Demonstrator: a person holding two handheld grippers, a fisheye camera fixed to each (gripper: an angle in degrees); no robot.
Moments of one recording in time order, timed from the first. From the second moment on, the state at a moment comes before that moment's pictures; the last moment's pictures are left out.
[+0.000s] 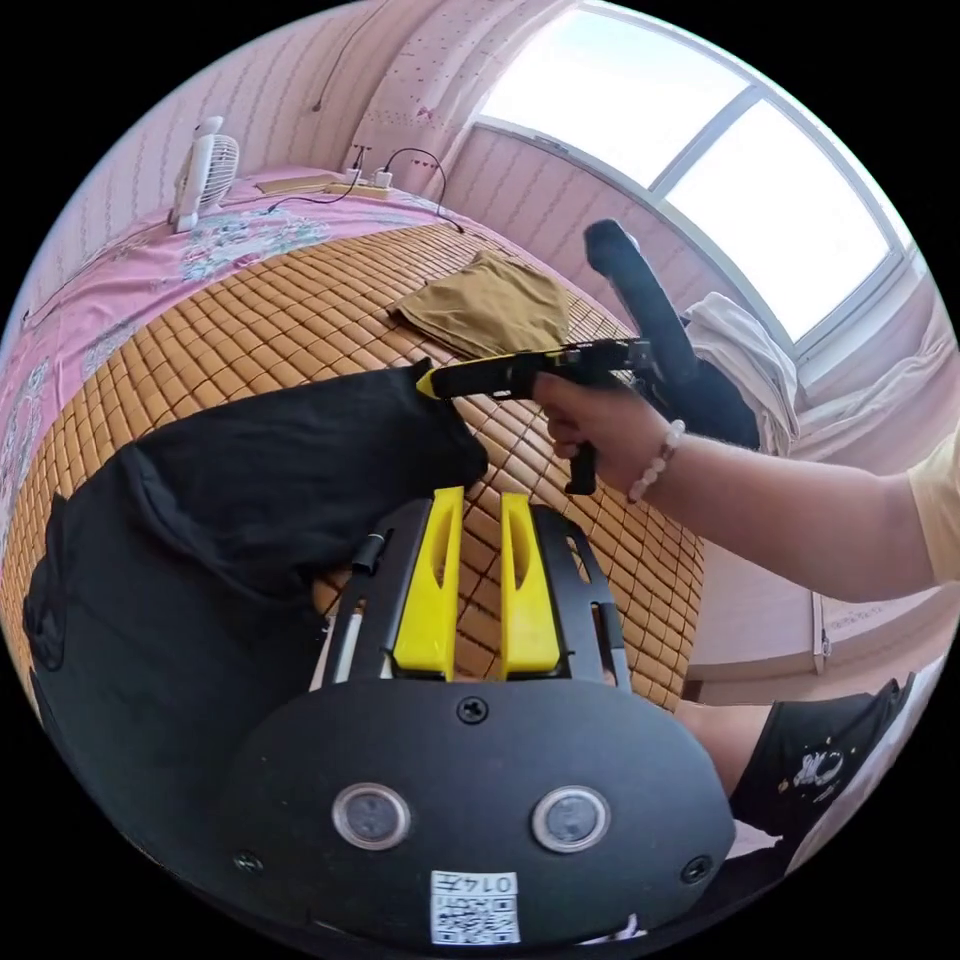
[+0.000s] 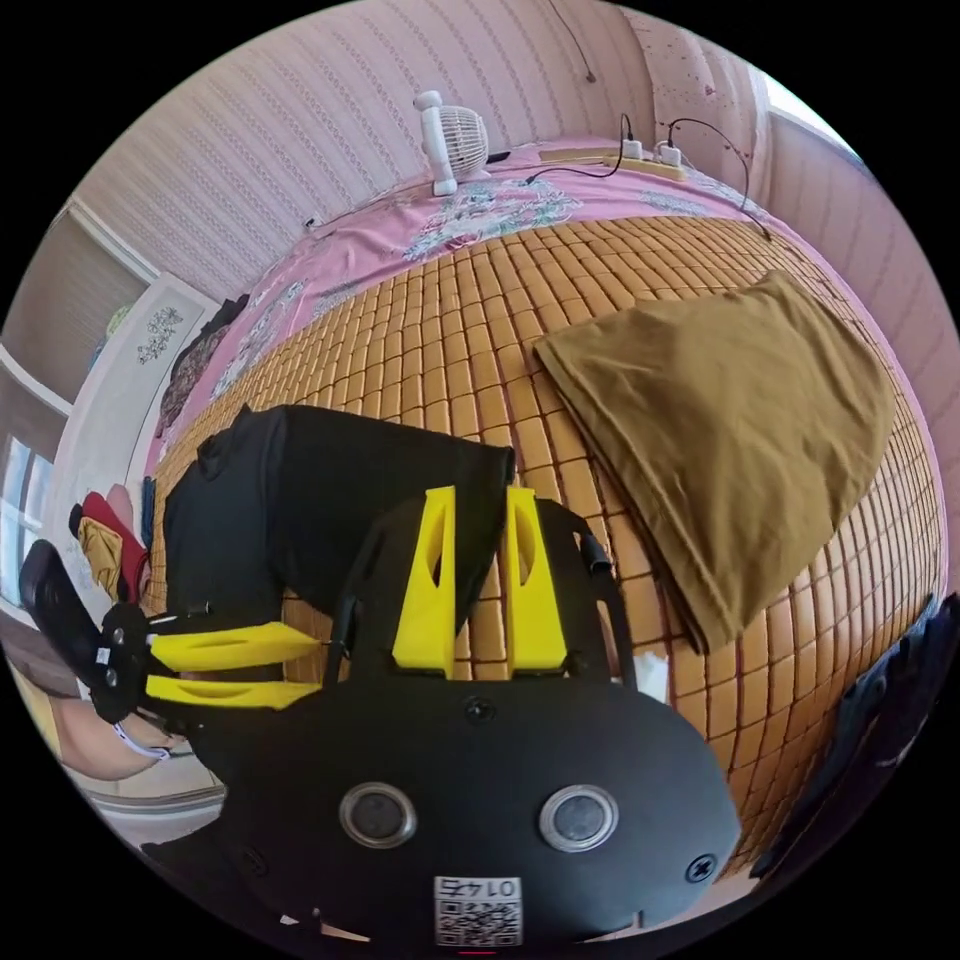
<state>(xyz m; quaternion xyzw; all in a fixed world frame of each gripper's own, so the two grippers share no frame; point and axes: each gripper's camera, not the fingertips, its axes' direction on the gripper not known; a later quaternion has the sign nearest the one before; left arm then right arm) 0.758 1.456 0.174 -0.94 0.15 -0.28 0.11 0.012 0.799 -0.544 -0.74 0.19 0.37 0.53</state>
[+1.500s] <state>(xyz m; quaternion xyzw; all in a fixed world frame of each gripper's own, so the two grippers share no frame) 0.814 1.627 0.168 -0.95 0.24 -0.18 0.06 0.132 0.853 -0.472 -0.75 0.10 0.37 0.54</state>
